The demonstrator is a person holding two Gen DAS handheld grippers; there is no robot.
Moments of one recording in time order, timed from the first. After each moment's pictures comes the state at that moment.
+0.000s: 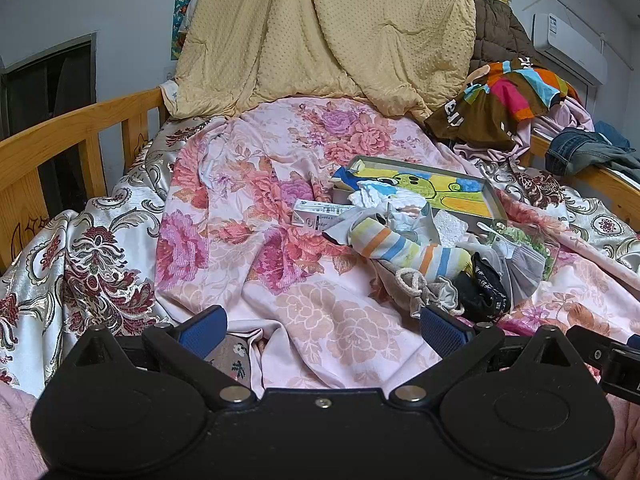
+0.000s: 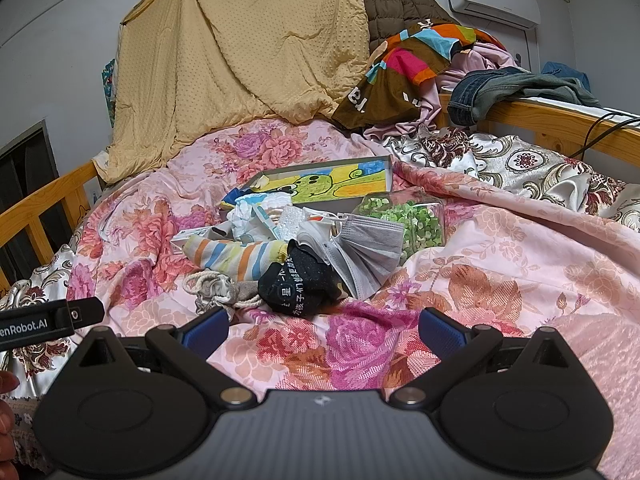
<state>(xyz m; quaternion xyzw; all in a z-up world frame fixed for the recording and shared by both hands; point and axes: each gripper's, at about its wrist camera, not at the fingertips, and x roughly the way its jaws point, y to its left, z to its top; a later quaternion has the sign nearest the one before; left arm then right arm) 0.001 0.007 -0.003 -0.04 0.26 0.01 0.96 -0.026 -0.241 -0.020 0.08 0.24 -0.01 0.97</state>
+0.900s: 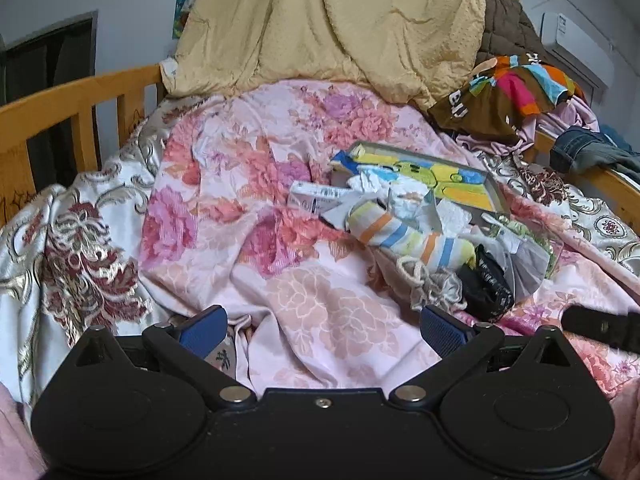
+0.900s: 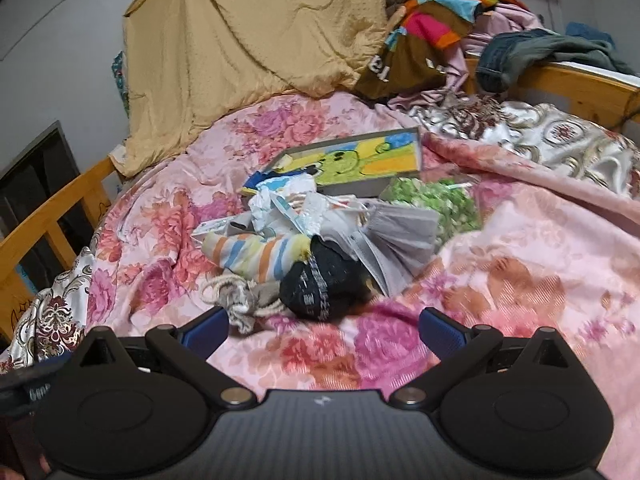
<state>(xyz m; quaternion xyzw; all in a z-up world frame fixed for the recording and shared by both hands) 0.018 0.007 -0.020 -0.07 0.29 0.01 0.96 0.025 -0.252 -0.011 0.11 0.28 0.05 0.95</state>
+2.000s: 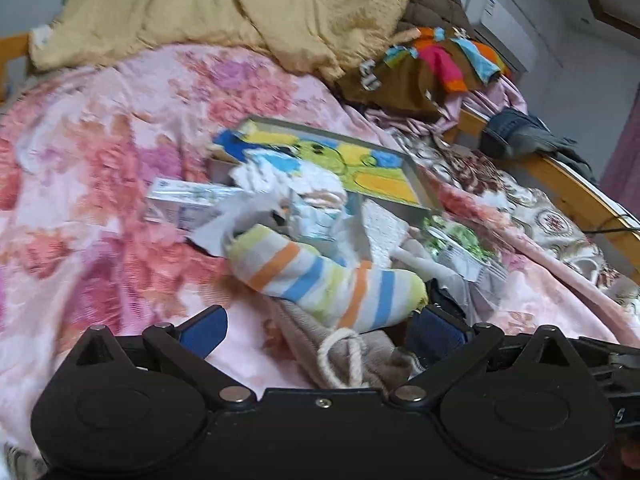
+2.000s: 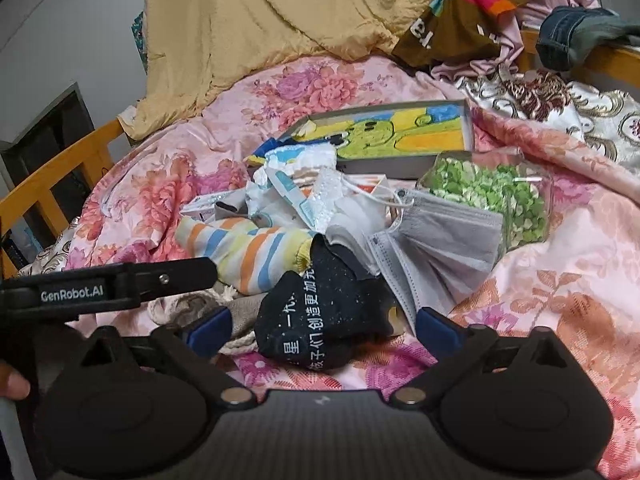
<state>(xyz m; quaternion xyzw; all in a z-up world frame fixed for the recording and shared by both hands) 0.166 -0.014 -0.053 -0.10 0.32 -0.18 0.93 0.123 -0.252 -0.058 0.09 0.33 0.11 0.93</state>
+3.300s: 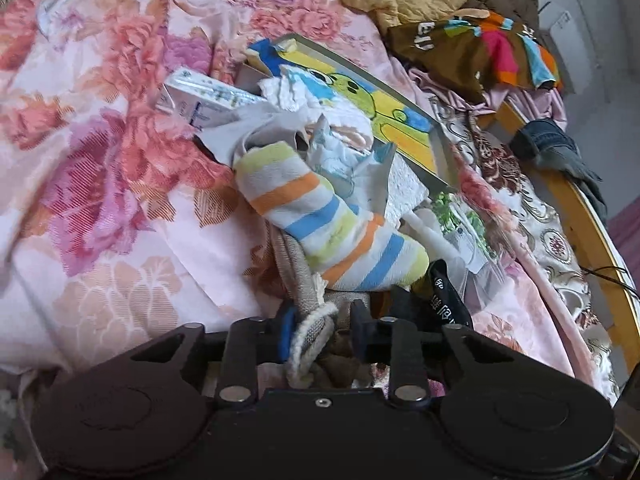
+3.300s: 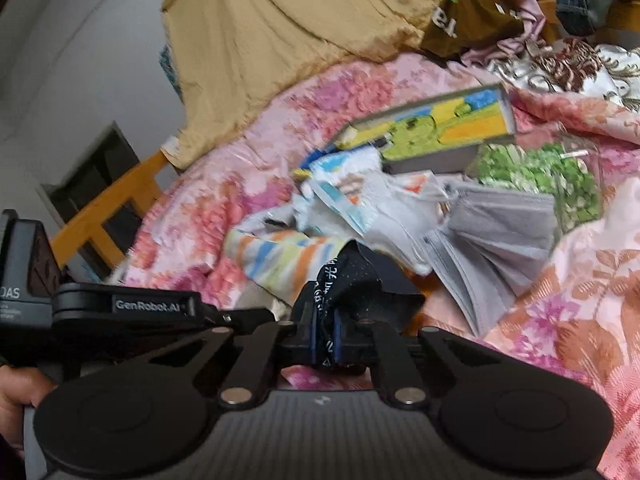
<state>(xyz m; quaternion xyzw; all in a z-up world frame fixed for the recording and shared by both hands) 0.179 -0.010 -0.071 -0.22 0.42 -0.14 0.87 0.120 -0.259 -0.058 0.18 0.28 0.19 0.92</state>
